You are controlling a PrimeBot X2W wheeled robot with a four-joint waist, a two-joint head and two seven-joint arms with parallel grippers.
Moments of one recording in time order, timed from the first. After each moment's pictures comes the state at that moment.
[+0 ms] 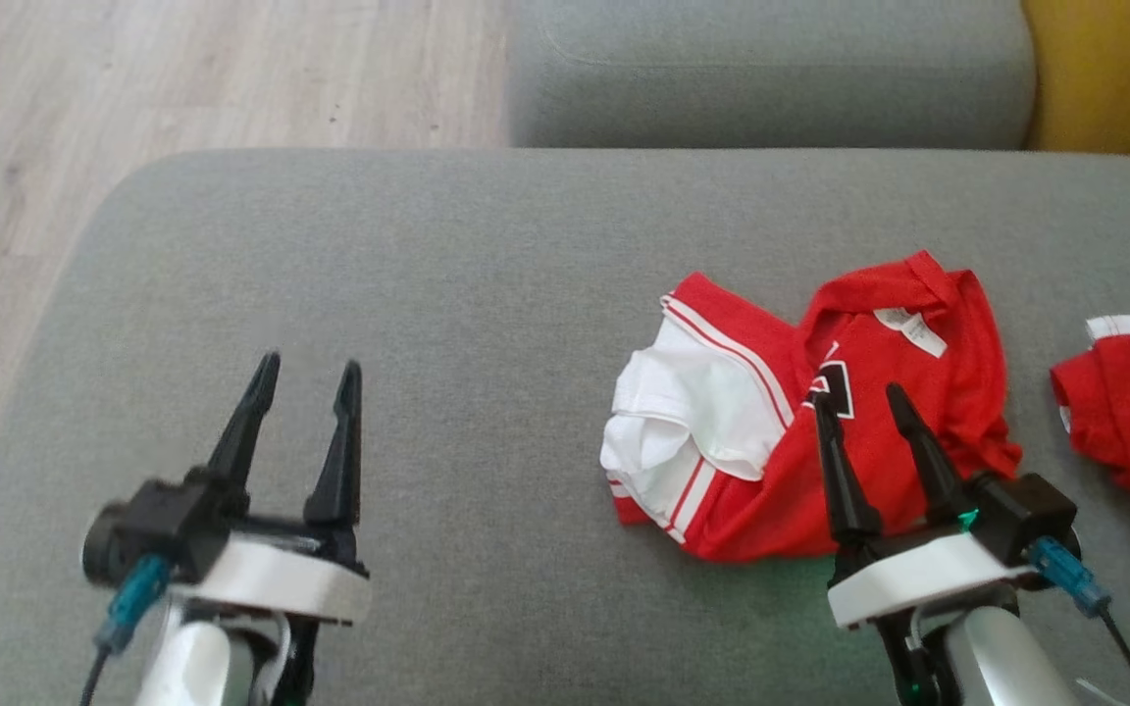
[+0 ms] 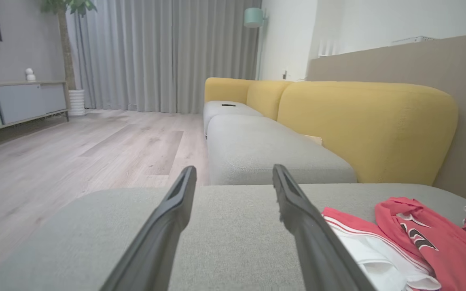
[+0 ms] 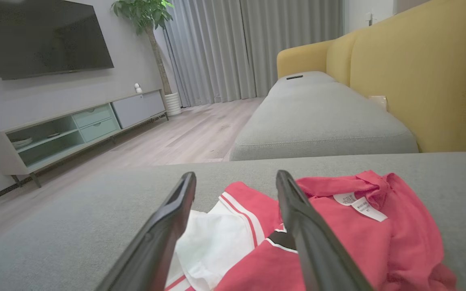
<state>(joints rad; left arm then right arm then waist) -0.04 0.11 -0.19 0.05 -0.19 -0.05 -0.26 -0.08 -0.05 0.16 0.30 0.22 0.13 -0.25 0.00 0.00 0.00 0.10</state>
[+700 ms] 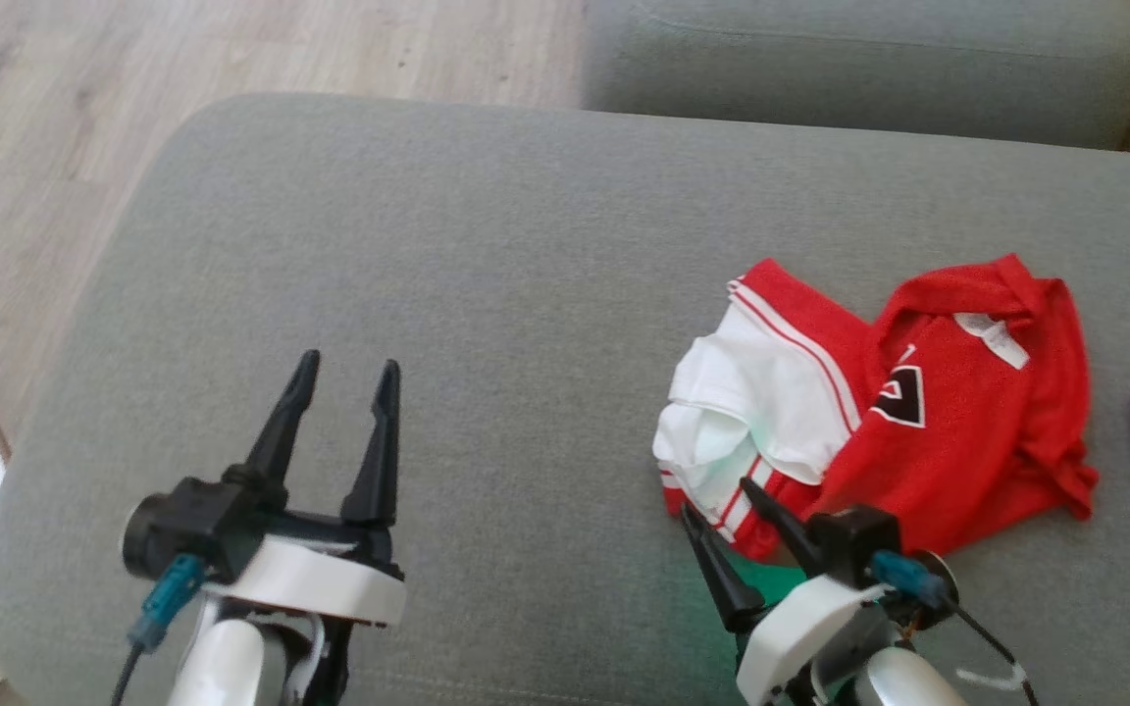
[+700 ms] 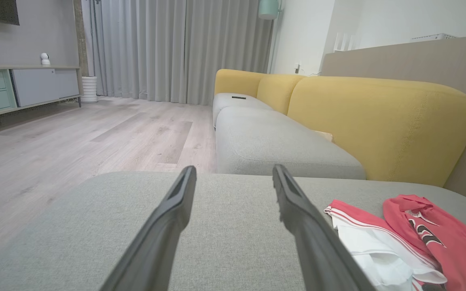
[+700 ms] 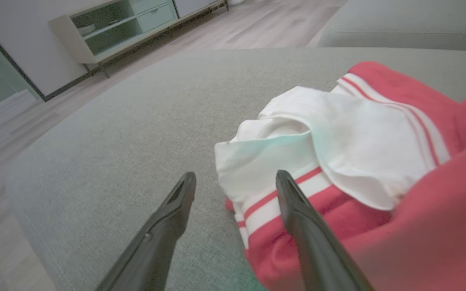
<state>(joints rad) -0.03 0.05 -0.19 0.04 -0.17 -0.08 -0.26 -0.08 -0.05 0.38 0.39 0.22 0.13 -0.07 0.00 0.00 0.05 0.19</state>
